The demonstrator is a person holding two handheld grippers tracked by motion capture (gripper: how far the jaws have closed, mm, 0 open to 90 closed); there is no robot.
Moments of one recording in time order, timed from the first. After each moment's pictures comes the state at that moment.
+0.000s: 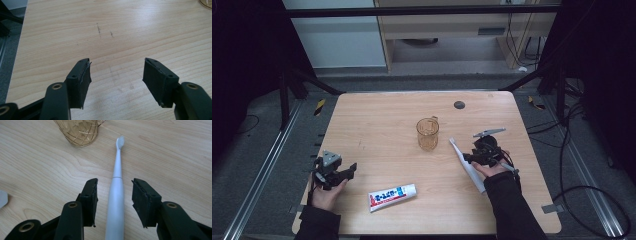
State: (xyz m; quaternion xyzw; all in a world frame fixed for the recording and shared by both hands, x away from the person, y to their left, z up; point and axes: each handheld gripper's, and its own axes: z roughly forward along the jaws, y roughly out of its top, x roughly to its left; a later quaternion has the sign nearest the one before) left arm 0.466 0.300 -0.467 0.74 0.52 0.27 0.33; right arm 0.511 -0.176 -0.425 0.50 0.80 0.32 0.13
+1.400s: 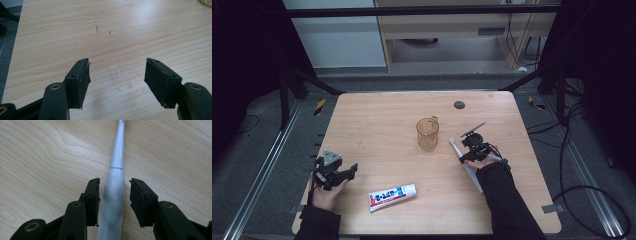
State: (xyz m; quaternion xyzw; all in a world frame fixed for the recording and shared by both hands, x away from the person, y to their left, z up) left arm 0.467 0.300 -0.468 0.74 0.52 0.27 0.33; right arm 0.547 -0.155 -0.453 0.50 0.84 0.20 0.08
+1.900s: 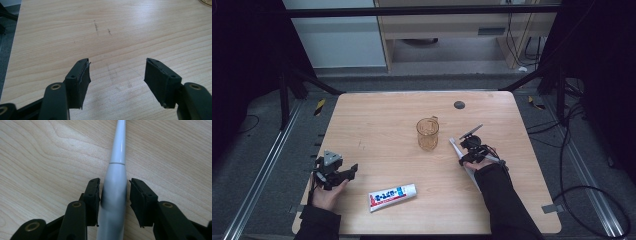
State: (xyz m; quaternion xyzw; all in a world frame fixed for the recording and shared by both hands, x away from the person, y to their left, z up) left arm 0.468 0.300 -0.469 0.74 0.52 0.26 0.33; right arm 0.551 -0.152 -0.467 0.50 0.84 0.18 0.07
